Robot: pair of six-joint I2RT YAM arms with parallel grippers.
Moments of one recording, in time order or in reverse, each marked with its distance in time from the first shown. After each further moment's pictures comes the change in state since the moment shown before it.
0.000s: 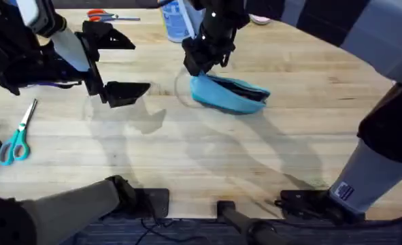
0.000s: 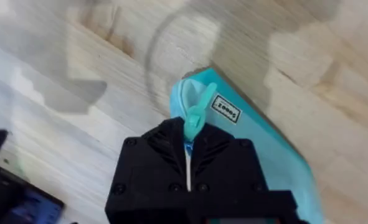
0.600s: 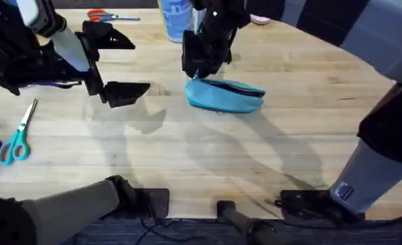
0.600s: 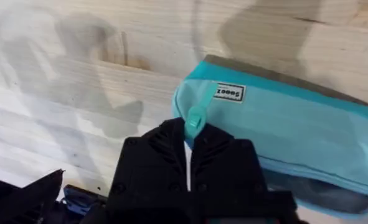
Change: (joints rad) left arm 0.000 0.000 0.000 0.000 0.000 0.000; right arm -0.002 0.000 -0.003 0.000 -0.075 0.488
